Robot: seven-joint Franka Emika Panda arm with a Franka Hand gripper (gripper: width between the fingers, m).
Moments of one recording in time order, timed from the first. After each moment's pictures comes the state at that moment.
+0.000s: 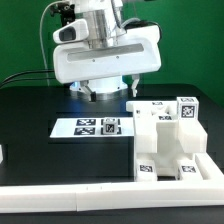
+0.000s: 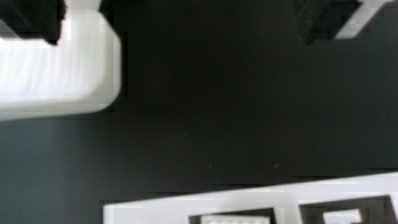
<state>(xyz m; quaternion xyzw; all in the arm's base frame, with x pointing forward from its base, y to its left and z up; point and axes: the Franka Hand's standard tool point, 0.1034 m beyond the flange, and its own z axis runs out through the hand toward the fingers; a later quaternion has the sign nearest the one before) 0.418 0.006 0.093 -1.00 0.07 -0.01 0.07</state>
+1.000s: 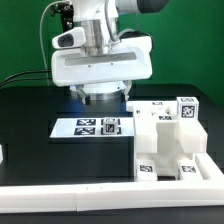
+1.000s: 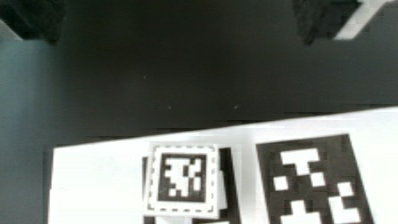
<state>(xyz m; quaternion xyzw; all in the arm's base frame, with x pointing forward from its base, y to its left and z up) 0.377 -0.001 0.073 -1.00 0.06 -0.02 0.04</state>
